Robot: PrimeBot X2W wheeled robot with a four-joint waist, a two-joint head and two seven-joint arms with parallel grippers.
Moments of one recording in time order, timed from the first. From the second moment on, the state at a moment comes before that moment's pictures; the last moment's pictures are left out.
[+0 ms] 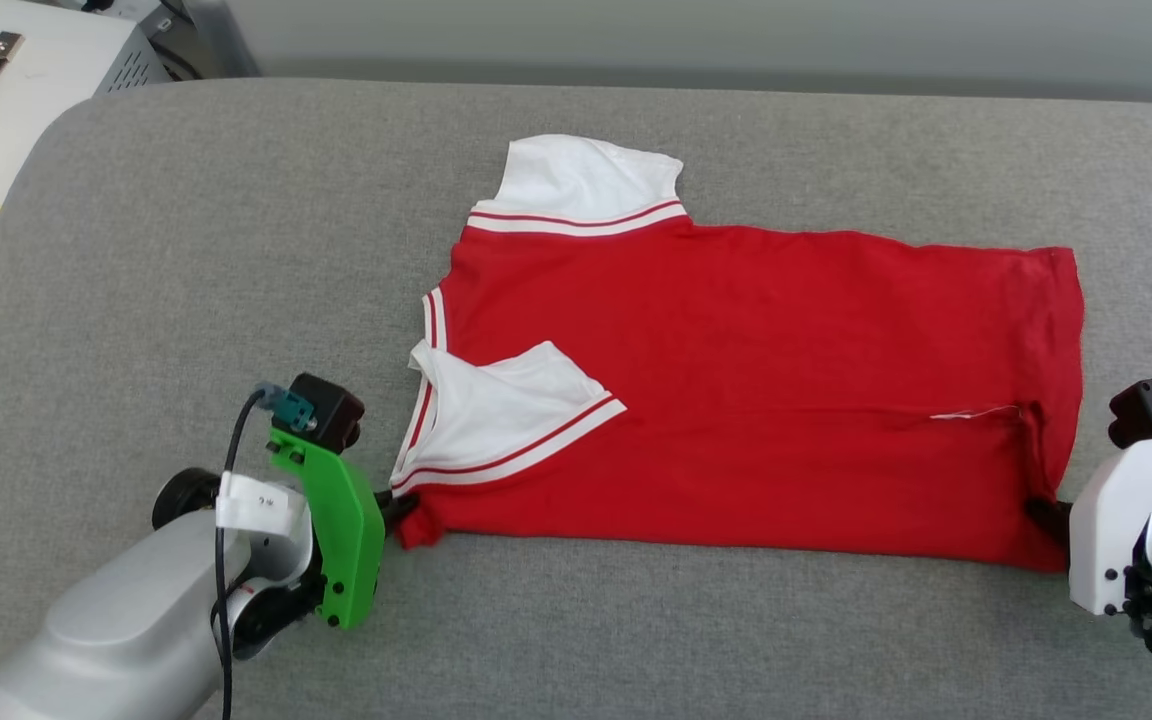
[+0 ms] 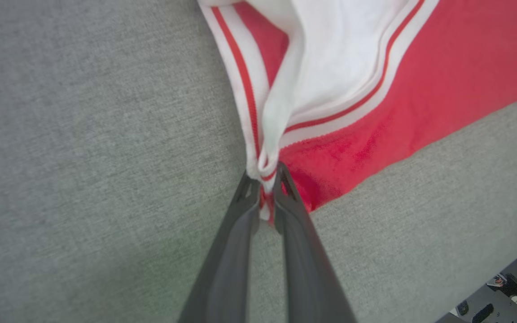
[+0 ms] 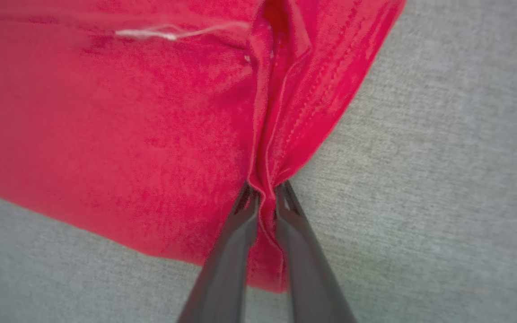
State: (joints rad) left arm -0.68 0.64 -1.11 0.42 -1.11 -0.10 0.26; right arm -0.33 -0.57 0.35 0.41 0.73 0.13 0.58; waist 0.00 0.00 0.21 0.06
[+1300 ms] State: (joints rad) left arm -0.49 0.77 -1.09 0.31 -1.17 -0.02 0.15; right arm -0.10 -0.57 0.26 0.27 0.77 0.13 0.40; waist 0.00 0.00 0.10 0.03
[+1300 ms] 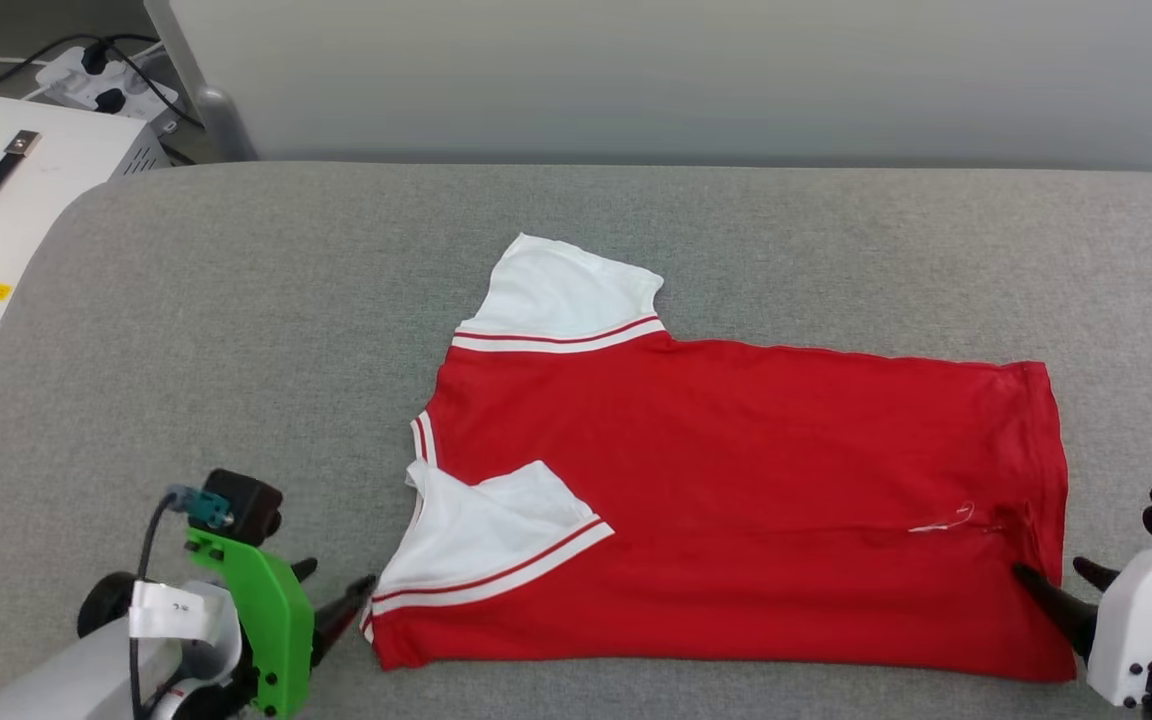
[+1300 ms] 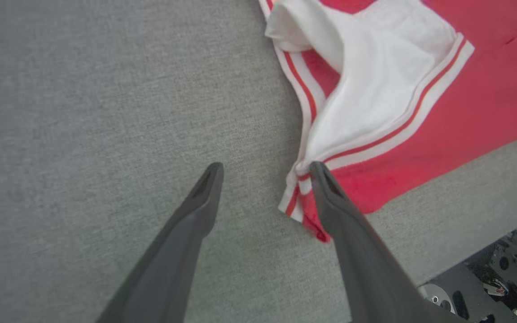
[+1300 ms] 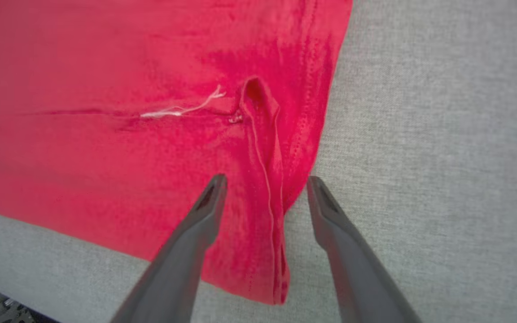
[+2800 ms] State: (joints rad) left arm -1.48 0.55 -1.08 0.74 -1.06 -0.13 0.74; right arm -0.29 -0.28 0.15 -0.16 0.33 0.13 -0.01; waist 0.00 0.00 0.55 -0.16
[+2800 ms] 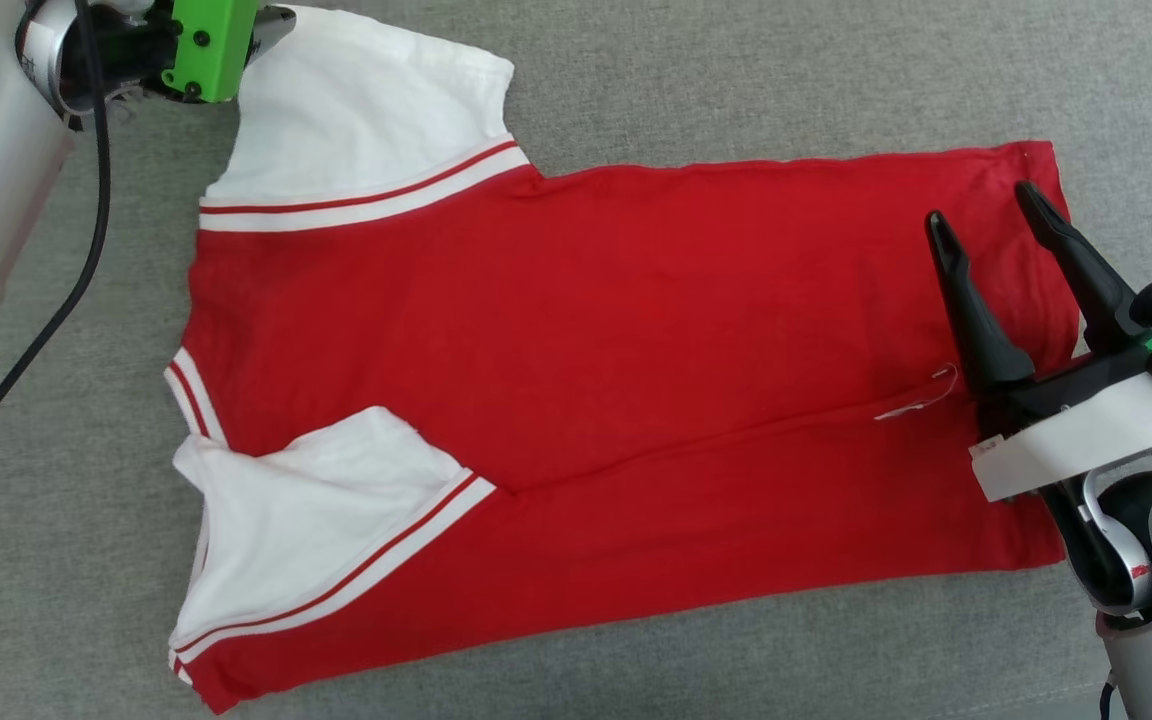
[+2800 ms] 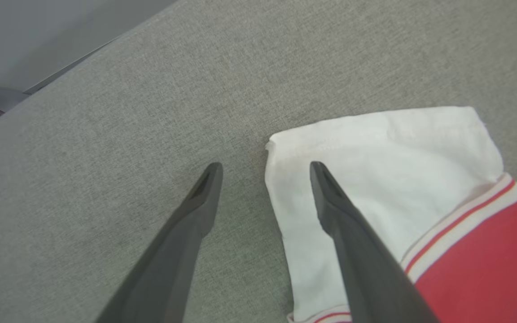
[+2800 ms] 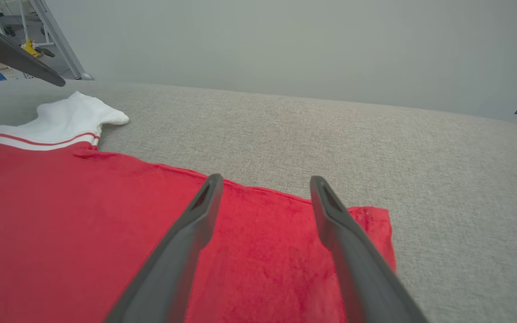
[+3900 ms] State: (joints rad) left arm -1.39 0.58 -1.26 0.52 -1.09 -0.13 0.41; right arm -0.59 -0.66 0.17 0.02 0.62 0.13 0.61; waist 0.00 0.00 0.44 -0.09
